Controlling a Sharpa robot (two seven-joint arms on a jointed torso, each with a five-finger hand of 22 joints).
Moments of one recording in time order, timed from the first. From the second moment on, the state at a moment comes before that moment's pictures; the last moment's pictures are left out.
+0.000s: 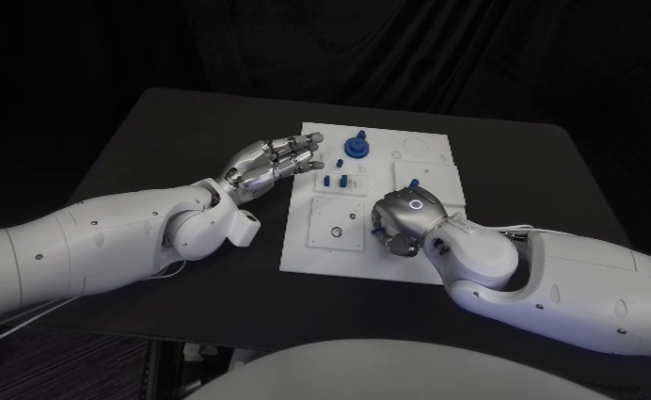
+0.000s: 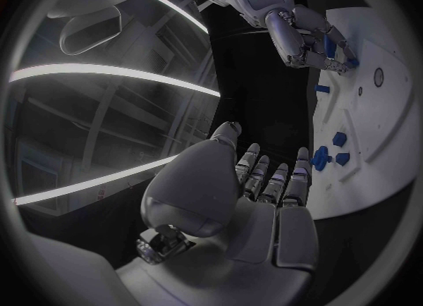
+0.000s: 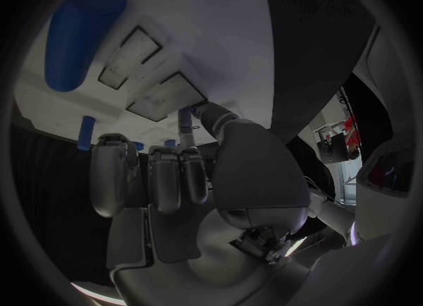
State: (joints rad) left arm 1.10 -0.86 -0.21 1.44 -0.20 0.08 0.68; left_hand 1.50 0.19 -0.10 0.16 0.60 0.44 0.14 0.06 0.05 0.17 0.13 0.13 0.04 0.09 0.23 0.05 0.02 0.13 0.22 0.29 0.09 0.38; right arm 1.05 -0.75 -0.21 1.70 -2.01 -0.29 -0.51; right_hand 1.25 -0.10 0.47 -0.07 0.27 1.12 0.07 0.15 0.46 1.46 0.01 1.57 1.31 1.47 -0.04 1.57 1.31 0.04 1.46 0.07 1.40 1.31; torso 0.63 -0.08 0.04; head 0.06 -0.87
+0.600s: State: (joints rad) left arm 1.10 -0.86 -0.21 1.45 -0.20 0.08 0.68; left_hand 1.50 0.19 -0.08 0.15 0.60 0.45 0.15 0.06 0.05 0.19 0.14 0.15 0.04 0.13 0.23 0.07 0.03 0.11 0.25 0.29 0.11 0.40; right arm 1.11 -0.77 -0.21 1.75 -2.00 -0.39 -0.47; right_hand 1.25 -0.09 0.47 -0.07 0.27 1.13 0.06 0.17 0.47 1.46 0.01 1.57 1.31 1.47 -0.05 1.57 1.31 0.04 1.47 0.06 1.41 1.31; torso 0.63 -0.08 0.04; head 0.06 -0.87
